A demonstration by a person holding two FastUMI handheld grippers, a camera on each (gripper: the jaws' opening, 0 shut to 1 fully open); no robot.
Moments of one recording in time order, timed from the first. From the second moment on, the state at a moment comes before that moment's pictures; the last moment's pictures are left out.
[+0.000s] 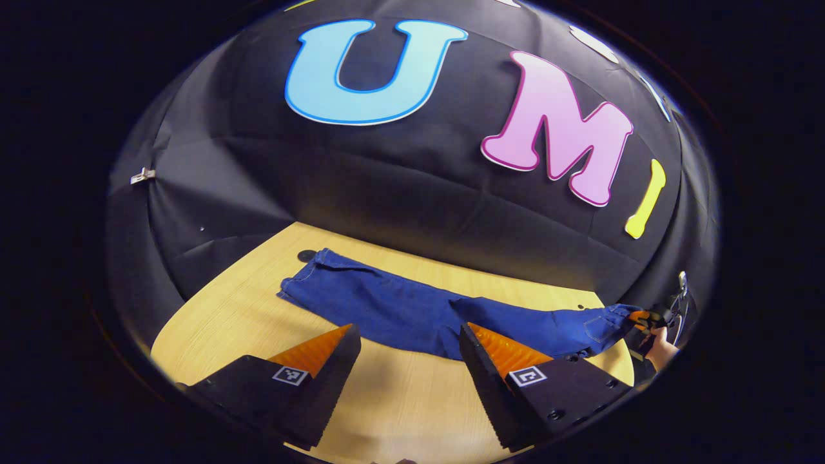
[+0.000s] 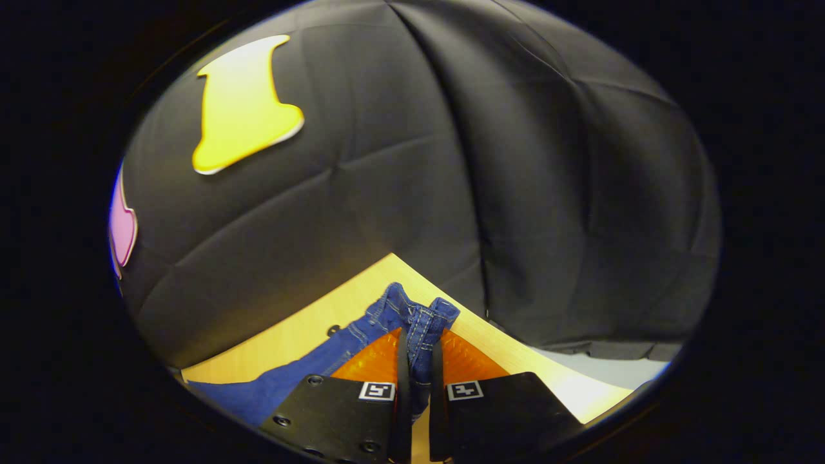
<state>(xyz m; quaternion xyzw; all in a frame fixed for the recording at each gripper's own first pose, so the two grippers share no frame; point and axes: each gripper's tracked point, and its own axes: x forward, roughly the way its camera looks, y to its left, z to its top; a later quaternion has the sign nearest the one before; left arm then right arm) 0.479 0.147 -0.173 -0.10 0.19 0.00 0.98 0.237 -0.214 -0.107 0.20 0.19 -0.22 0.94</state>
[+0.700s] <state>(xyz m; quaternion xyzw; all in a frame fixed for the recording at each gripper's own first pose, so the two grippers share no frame) 0.441 0.188 -0.243 -0.19 0.22 0.01 0.96 0.230 0.032 0.042 0.18 0.08 -0.01 0.98</state>
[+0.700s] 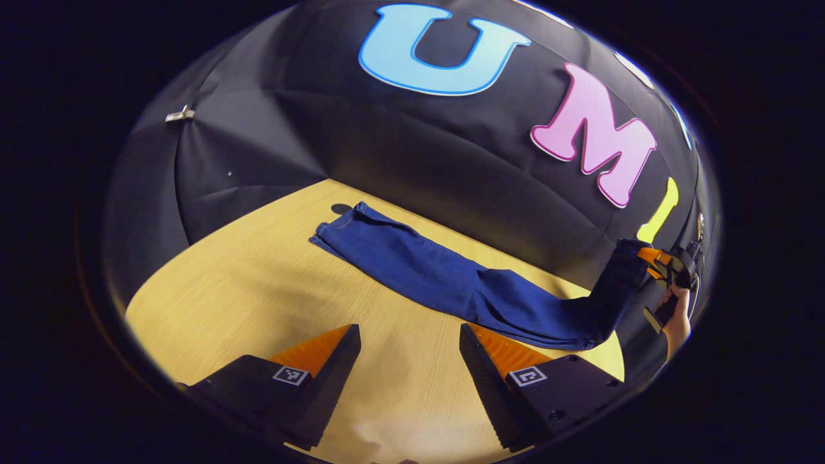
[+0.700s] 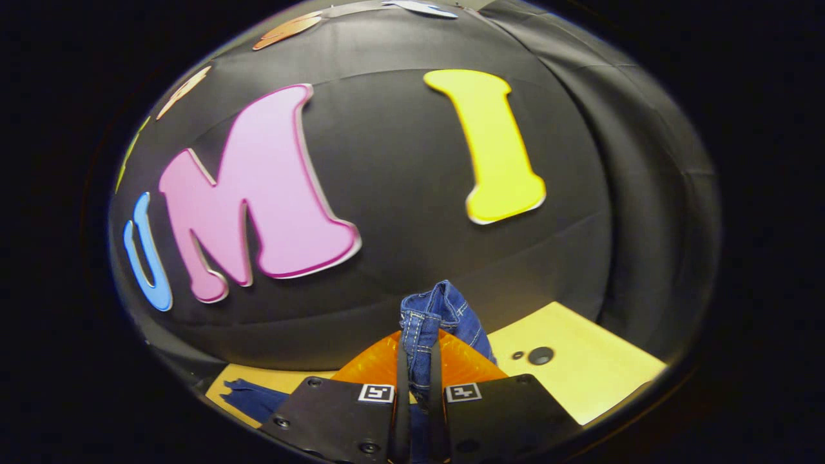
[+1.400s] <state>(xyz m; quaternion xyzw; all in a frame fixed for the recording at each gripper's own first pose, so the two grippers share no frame) 0.492 0.230 -0.268 -0.26 0.17 0.01 0.95 0.177 0.279 -0.136 0.17 0.19 0.18 0.95</state>
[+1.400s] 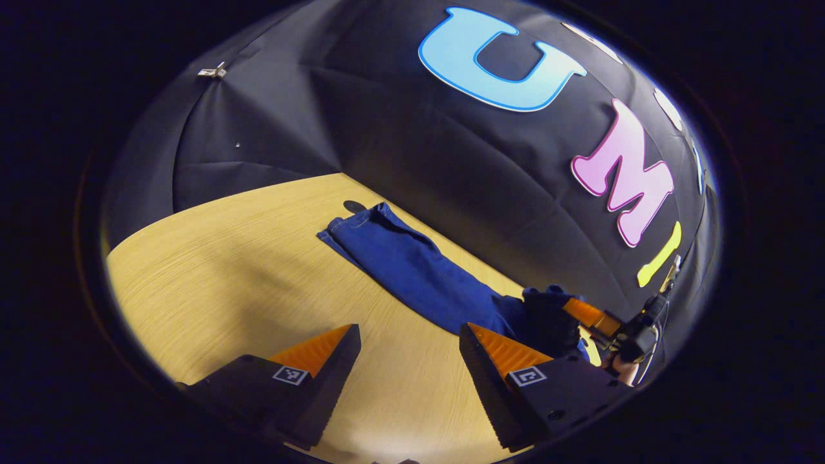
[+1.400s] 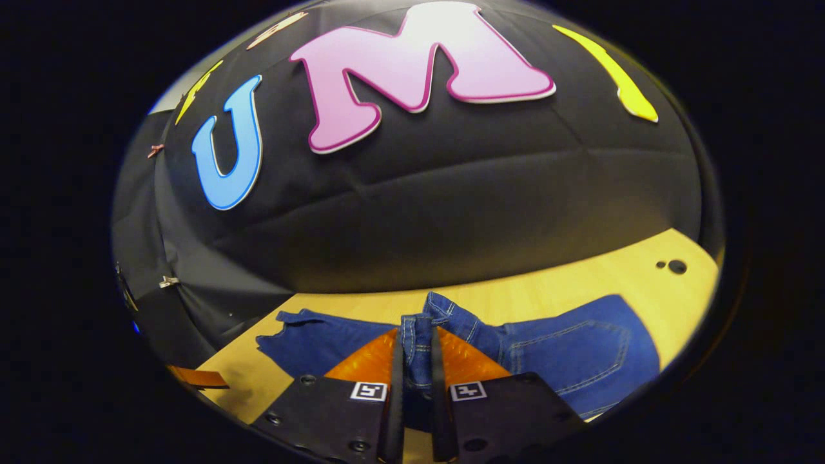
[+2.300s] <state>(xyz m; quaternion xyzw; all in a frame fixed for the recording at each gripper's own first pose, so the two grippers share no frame) 0.657 0.353 -0.308 -0.06 0.24 0.10 0.96 0.097 0.161 -0.113 0.06 0.18 0.12 0.97</state>
